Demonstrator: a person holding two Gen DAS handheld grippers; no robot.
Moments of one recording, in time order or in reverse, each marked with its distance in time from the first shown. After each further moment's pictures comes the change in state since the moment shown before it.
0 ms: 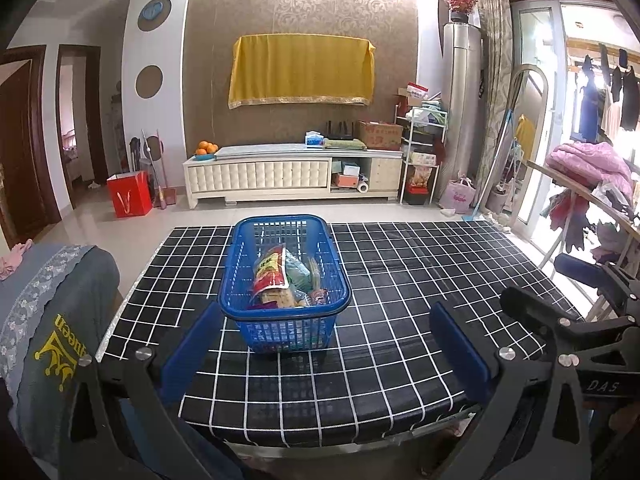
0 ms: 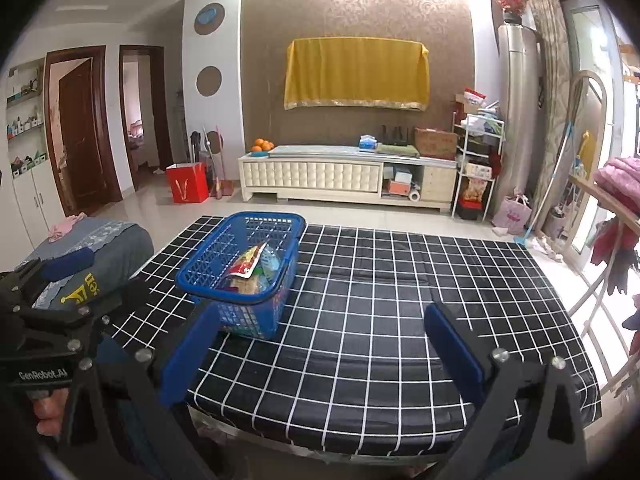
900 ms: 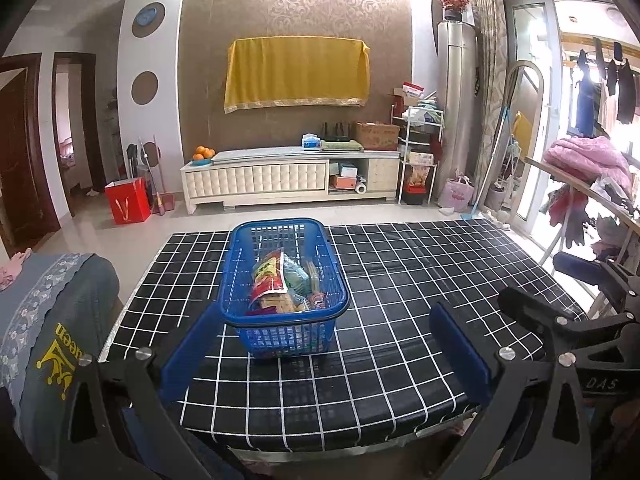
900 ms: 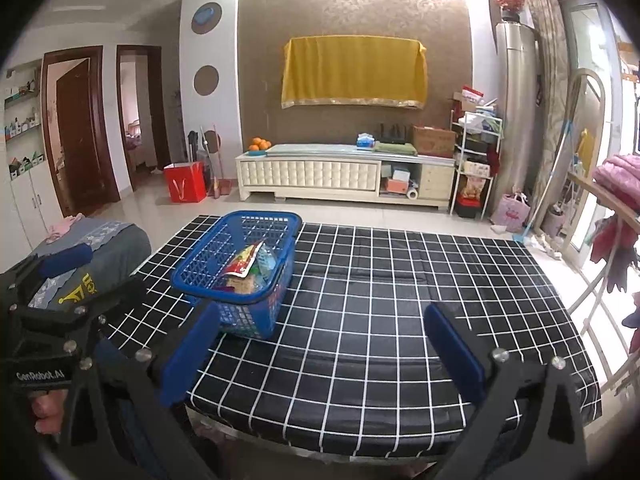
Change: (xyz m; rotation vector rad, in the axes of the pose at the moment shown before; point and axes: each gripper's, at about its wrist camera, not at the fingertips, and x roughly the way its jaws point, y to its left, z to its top) left arm 0.003 -0.003 0.002 0.021 -0.010 -0.006; right arm 0.003 -0.007 -0.001 0.004 0.002 -0.006
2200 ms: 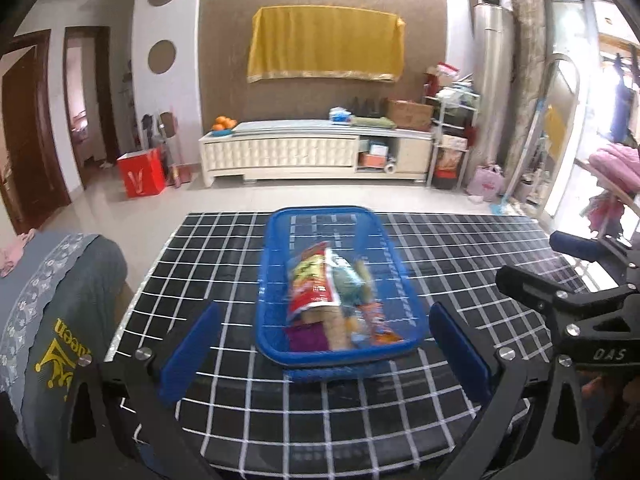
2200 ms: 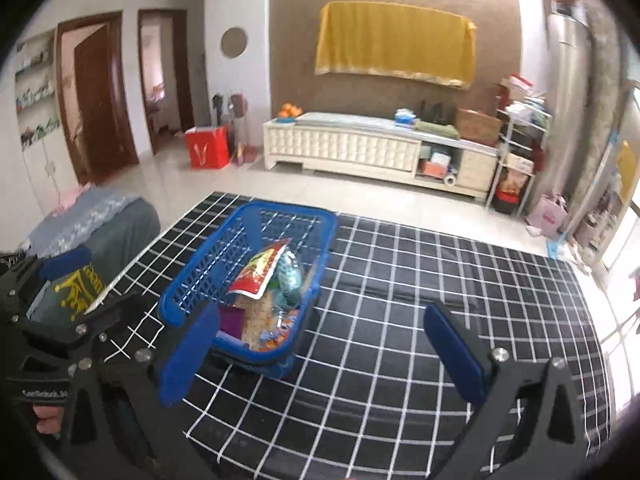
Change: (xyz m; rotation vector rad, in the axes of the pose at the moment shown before) left arm 0.086 0.061 0.027 -0.053 0.093 0.046; right arm 0.106 0.017 0.054 -0.071 0.116 0.084
